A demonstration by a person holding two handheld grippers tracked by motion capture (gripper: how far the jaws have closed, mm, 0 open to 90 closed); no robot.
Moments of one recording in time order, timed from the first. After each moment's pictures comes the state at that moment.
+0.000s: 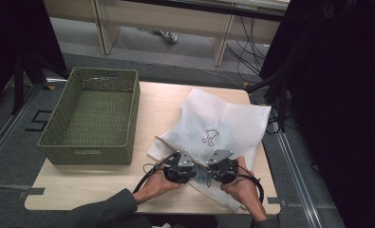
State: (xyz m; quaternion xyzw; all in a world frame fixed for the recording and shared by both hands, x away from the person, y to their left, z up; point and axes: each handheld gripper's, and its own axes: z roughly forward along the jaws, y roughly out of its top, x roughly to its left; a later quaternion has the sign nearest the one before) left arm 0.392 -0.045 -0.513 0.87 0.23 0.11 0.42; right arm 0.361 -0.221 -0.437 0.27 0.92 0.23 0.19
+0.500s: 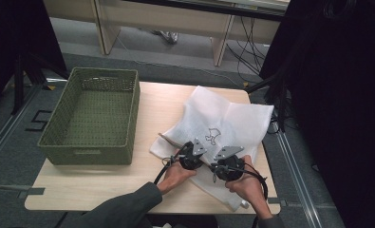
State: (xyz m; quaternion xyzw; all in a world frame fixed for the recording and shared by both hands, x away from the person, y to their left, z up) left arm 0.429 -0.080 -0.517 0.83 0.27 0.15 0.45; right arm 0.367 -0.236 -0.436 0.30 0.90 0.27 0.16
